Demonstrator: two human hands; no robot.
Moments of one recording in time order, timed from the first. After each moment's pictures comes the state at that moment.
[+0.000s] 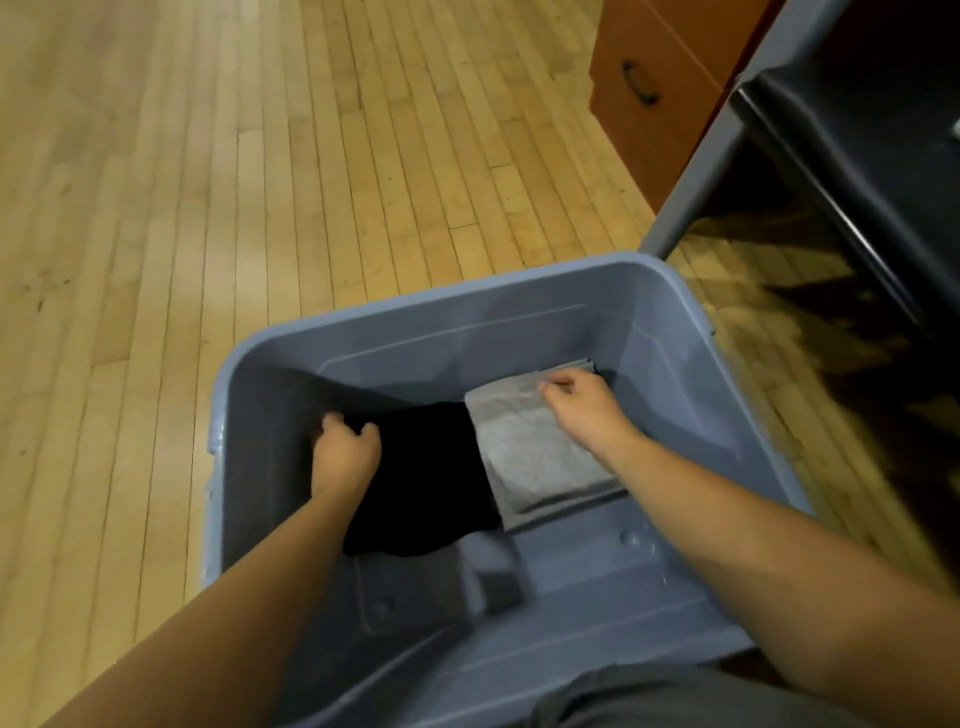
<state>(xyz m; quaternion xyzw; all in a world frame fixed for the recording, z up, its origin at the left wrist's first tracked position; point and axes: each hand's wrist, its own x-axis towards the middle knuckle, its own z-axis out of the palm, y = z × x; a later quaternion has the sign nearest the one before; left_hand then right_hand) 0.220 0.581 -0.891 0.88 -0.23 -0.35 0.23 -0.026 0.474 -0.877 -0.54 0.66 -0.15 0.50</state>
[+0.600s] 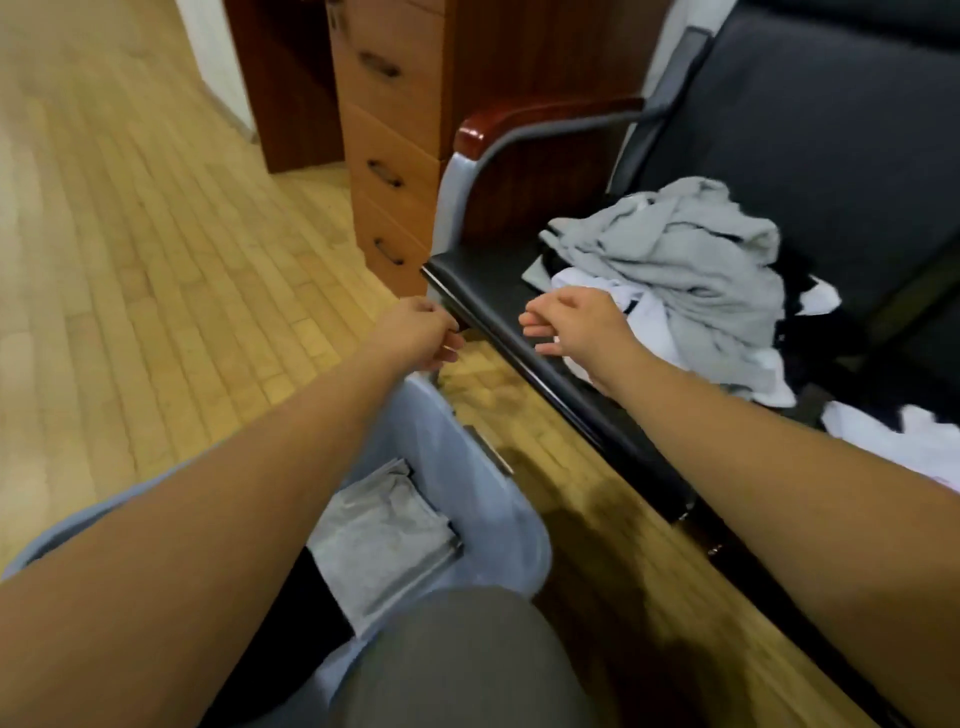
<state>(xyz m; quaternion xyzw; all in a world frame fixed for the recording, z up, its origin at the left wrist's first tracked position) -0.021 0.448 -0.622 0.58 -0.54 -0.53 0.31 -0.208 0.482 -0.605 -0.48 0.66 -0.42 0.39</state>
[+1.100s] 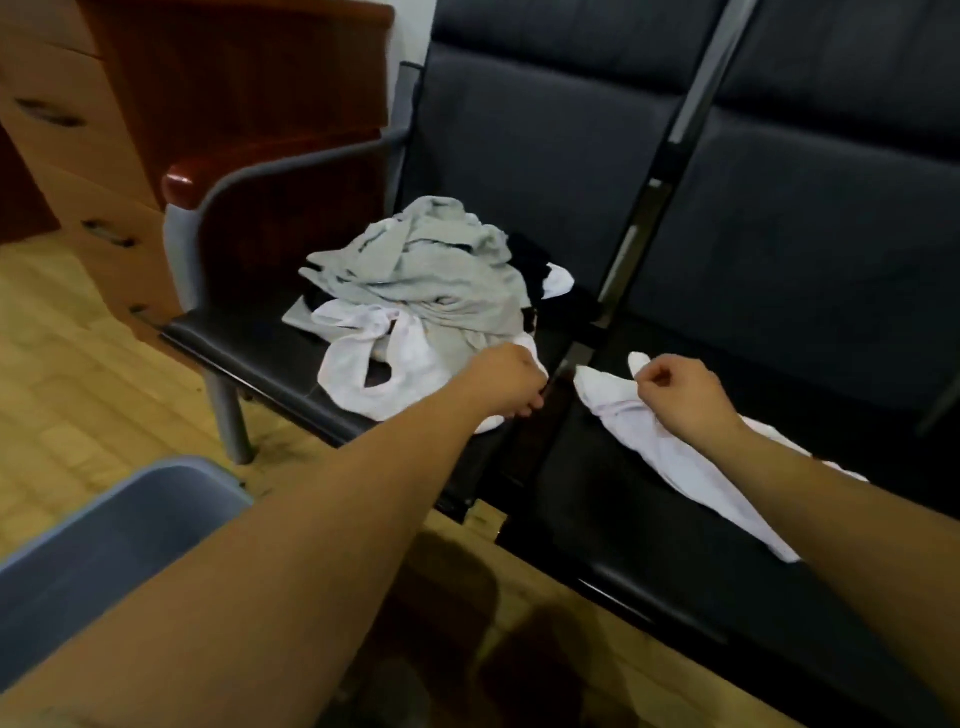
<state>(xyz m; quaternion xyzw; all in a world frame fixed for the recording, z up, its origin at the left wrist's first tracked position) -0.310 0.542 -0.593 0.35 -0.77 -0.53 0.07 -0.487 0.684 -0.592 -0.37 0.88 -0.29 0.11</state>
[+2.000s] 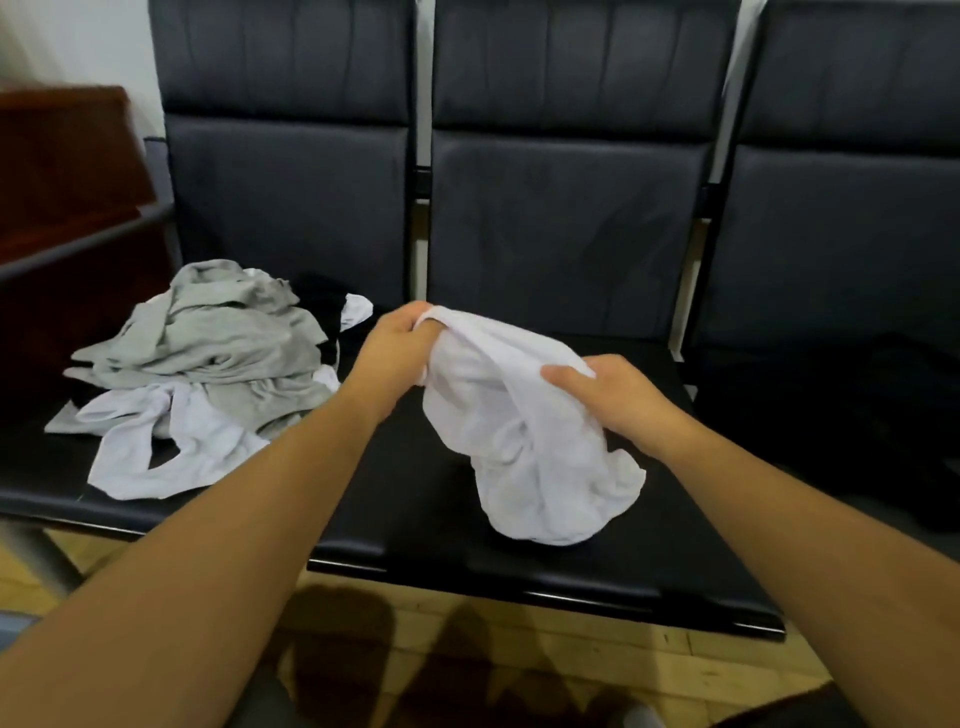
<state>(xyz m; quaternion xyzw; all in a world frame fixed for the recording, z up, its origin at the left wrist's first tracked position) -0.410 0.654 -0.540 0.23 -0.77 -0.55 0.25 -0.526 0.873 -0.543 -0.29 0.83 -0.43 0.18</state>
